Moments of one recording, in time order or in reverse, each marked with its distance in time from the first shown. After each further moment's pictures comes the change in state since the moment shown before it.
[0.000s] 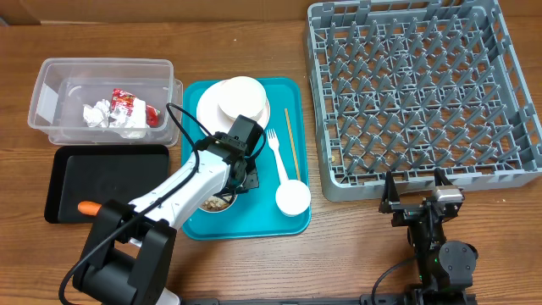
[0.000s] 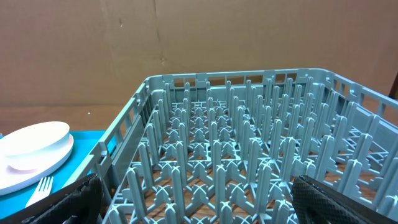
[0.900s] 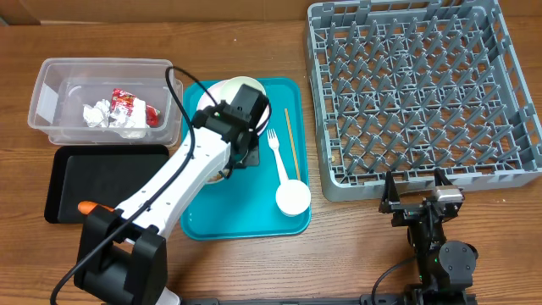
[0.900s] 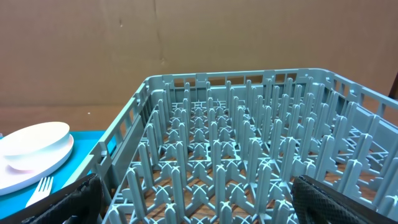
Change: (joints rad) left arm 0.001 0.007 0.299 -0.238 -0.106 0.157; right arm 0.000 0.000 0.000 0.001 0.000 0.000
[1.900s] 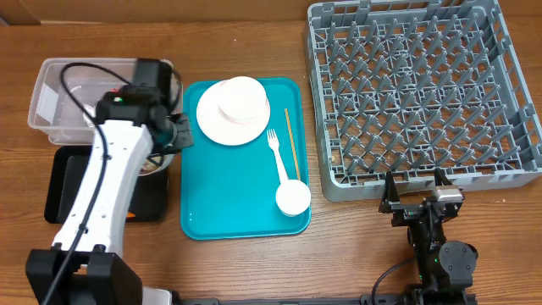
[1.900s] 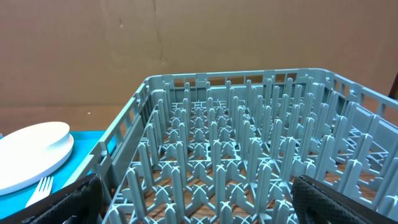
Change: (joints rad) left arm 0.419 -0.122 0.065 -0.134 0.080 0.213; right arm 0.000 0.000 0.000 -0.001 0.000 0.000
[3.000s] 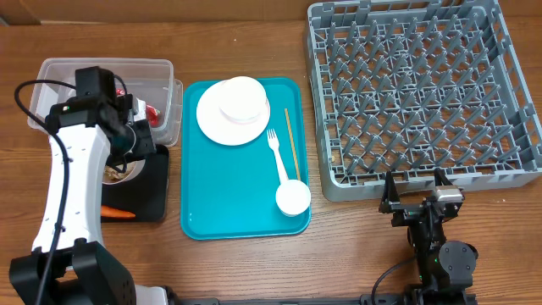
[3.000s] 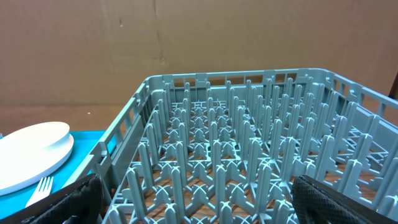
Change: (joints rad) left arm 0.259 0.000 -0.048 0.017 0.156 0.230; right arm 0.000 0.000 0.000 0.000 0.000 0.001
